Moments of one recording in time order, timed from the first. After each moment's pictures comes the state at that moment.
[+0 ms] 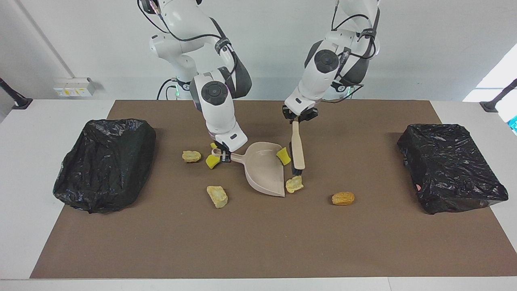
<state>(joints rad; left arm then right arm) -0.42 -0.05 -0.13 -2.08 -0.21 1.92 -0.39 0.43 0.28 -0.03 -1.81 0.05 2.04 -1.11</state>
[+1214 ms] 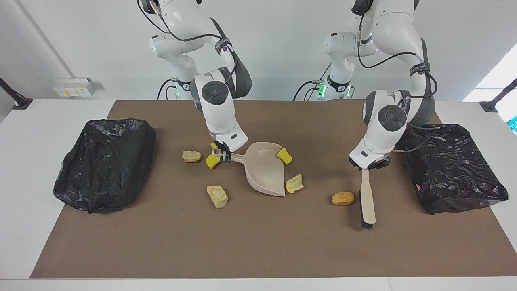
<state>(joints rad) -0.10 0.31 -0.14 -1.83 0.20 1.99 -0.05 0.43 0.28 -0.02 -1.81 0.04 2.04 -1.11</state>
